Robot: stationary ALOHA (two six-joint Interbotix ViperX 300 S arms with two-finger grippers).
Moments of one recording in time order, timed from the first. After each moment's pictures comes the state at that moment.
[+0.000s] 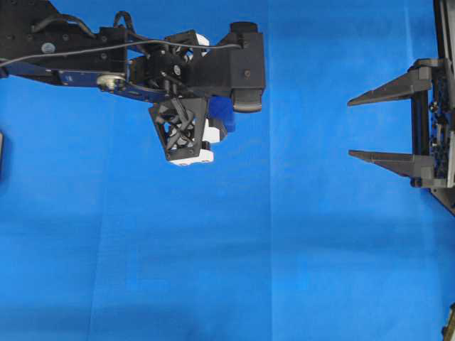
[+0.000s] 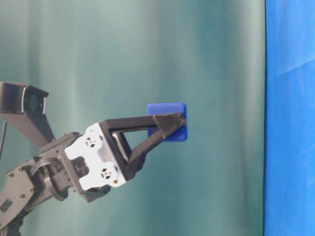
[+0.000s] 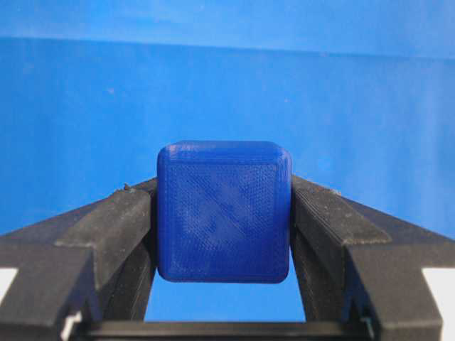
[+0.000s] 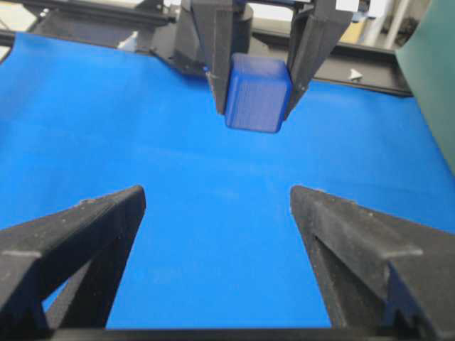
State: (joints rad) left arm 0.06 0.02 0.10 0.02 0.83 0.01; right arm -0.01 -0.90 1.17 0.01 -0.21 0.01
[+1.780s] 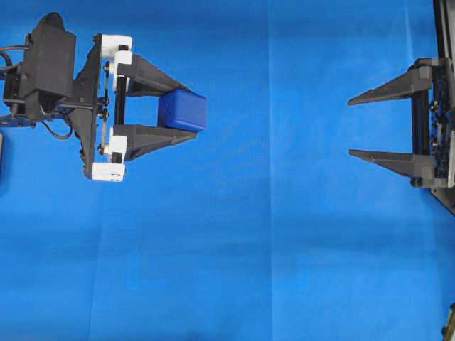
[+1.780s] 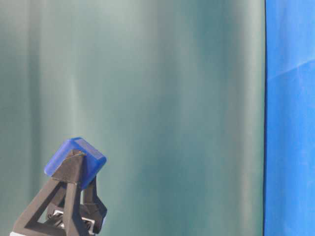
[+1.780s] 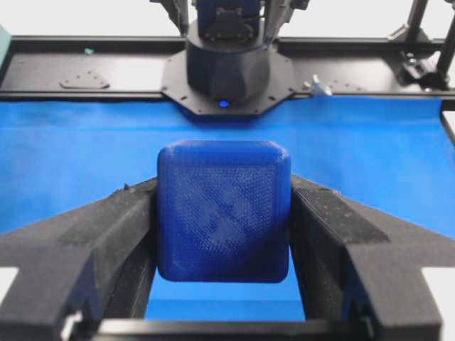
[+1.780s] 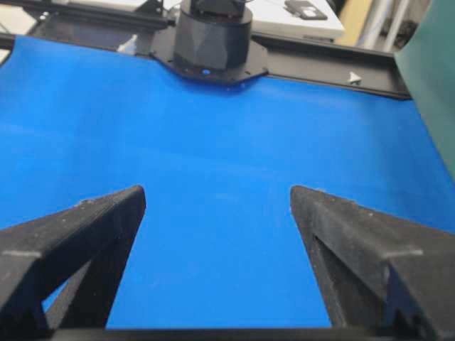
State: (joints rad) left arm 0.00 -0.40 0.71 0.01 -0.21 0.00; right arm -0.01 -0.90 1.16 0.00 -0.21 0.00
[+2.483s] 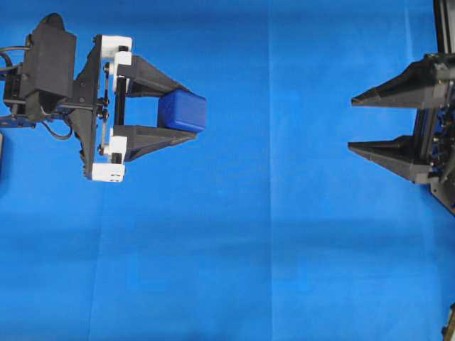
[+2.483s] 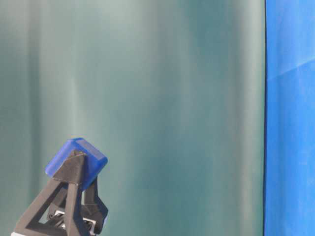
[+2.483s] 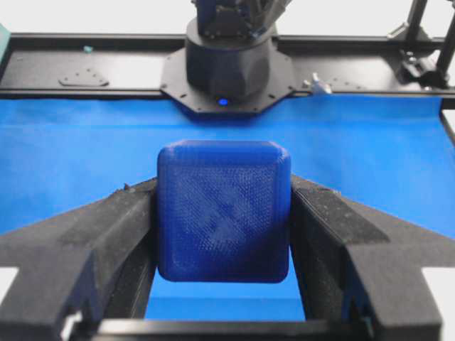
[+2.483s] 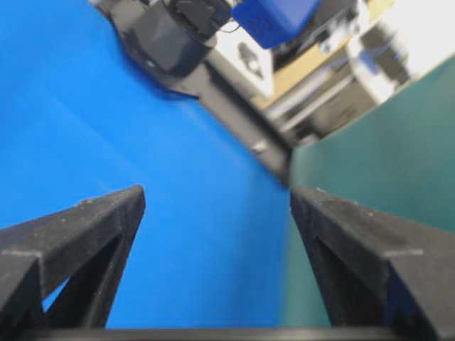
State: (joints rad) left arm 0.00 -0.40 0.71 0.01 -0.21 0.00; right arm -0.01 -0.90 1.09 -0.40 -0.14 -0.35
